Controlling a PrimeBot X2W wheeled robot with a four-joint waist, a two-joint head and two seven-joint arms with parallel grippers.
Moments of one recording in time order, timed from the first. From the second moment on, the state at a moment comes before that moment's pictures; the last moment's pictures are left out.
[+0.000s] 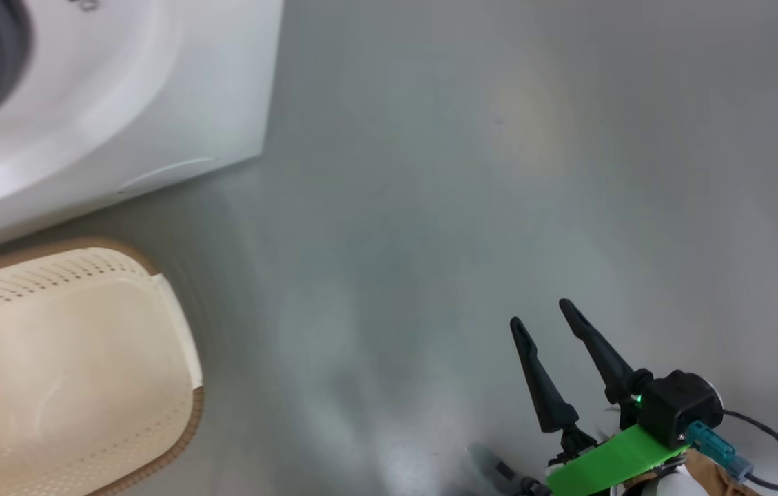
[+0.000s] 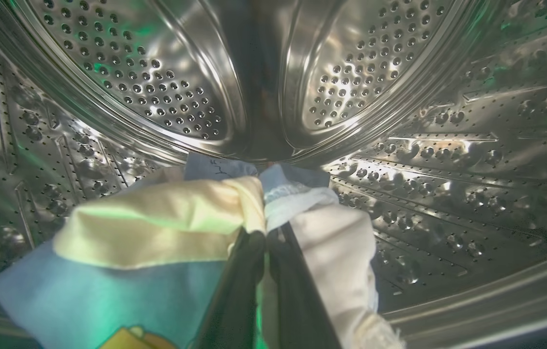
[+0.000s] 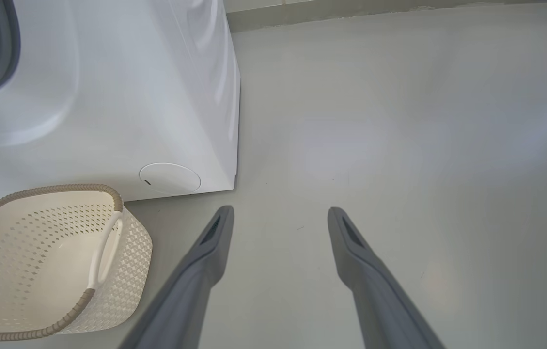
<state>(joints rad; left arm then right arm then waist) -1.26 0.53 -0.38 1.03 -0.71 -0.11 -0.22 -0.09 -0.04 0.19 0.07 0.20 0.12 -0.26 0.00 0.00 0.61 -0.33</state>
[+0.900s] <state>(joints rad) -1.50 0.62 -0.37 1.05 -0.70 -0.12 -0.26 -0.06 -0.04 0.23 0.02 0.23 0.12 -0.26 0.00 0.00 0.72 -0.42</state>
